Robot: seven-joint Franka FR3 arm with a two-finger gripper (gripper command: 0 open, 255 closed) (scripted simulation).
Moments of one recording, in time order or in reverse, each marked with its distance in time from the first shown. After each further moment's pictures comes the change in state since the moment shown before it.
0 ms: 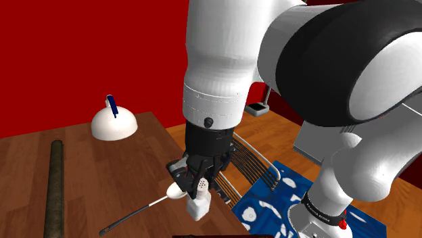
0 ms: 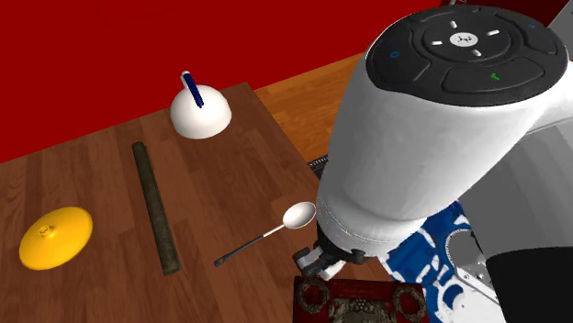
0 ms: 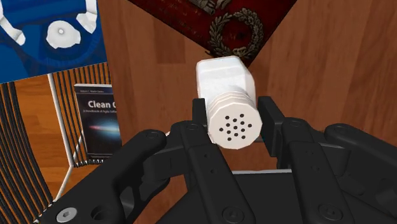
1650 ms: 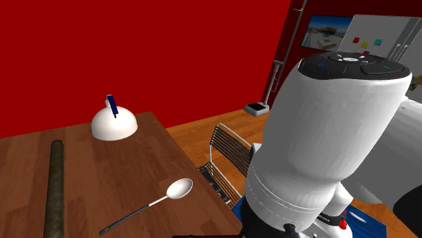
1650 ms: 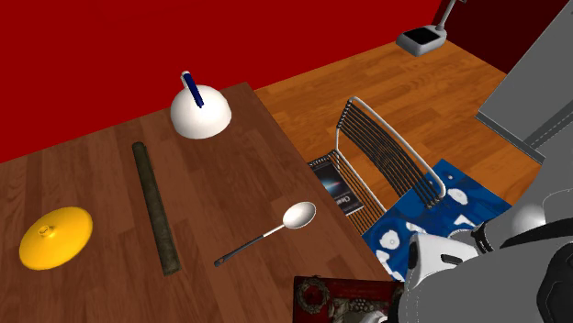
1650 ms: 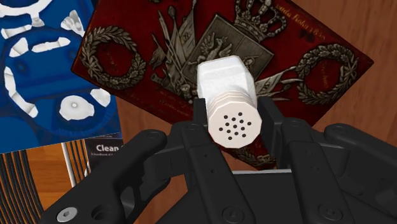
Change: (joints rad) arm 0.142 -0.199 0.101 -0.281 0.184 0.124 0.098
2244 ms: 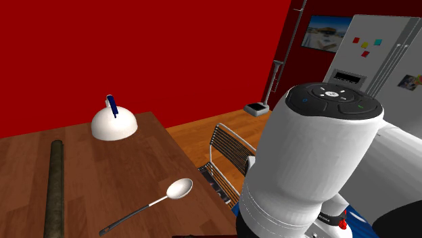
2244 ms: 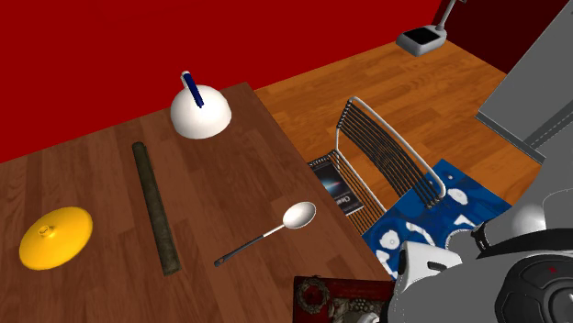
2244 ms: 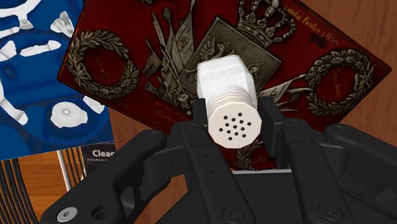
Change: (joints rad) arm -0.009 0.034 0.036 -0.048 0.004 0.082 0.006
